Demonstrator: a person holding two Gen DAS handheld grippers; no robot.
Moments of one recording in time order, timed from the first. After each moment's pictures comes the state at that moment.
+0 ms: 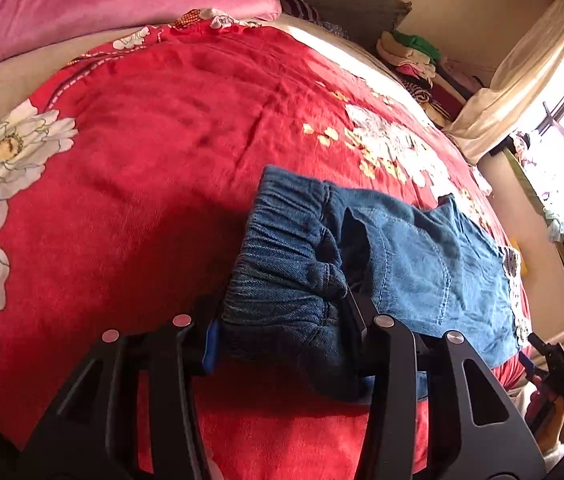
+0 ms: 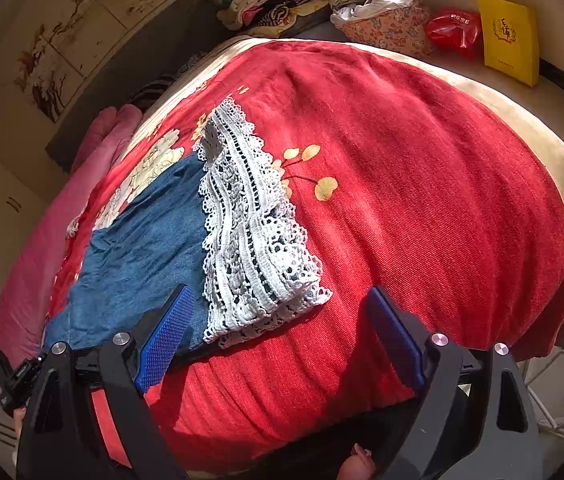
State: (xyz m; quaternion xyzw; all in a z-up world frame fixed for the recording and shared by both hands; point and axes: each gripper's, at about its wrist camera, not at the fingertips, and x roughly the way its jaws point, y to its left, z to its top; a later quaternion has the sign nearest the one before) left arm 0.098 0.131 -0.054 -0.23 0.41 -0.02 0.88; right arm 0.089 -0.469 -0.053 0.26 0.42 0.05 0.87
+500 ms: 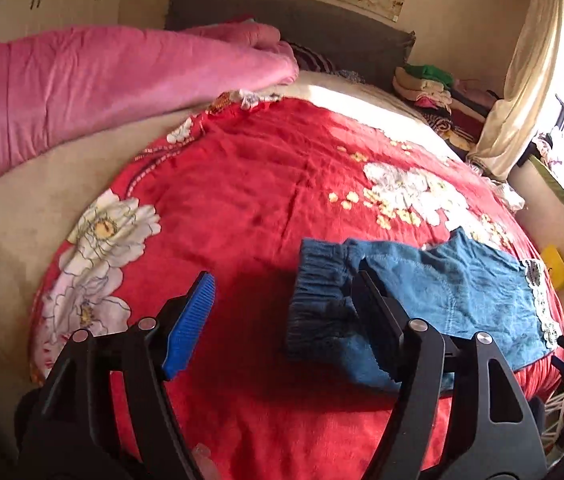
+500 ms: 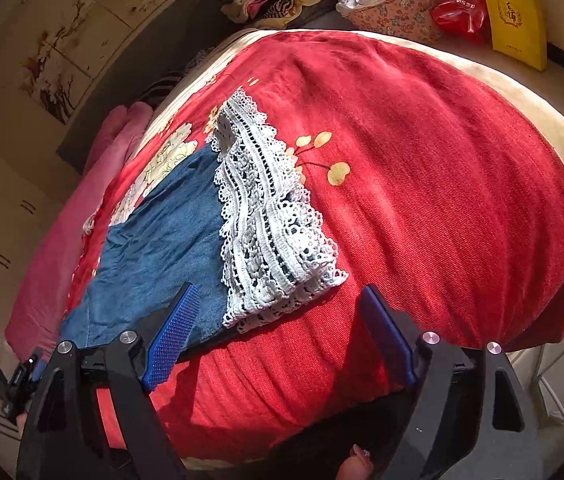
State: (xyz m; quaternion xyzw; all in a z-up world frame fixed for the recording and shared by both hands) left arm 0.052 0.132 0.018 -0.14 0.33 0.07 0.93; right arm 0.086 -0.469 -0.051 0.28 0.43 0.09 0.85
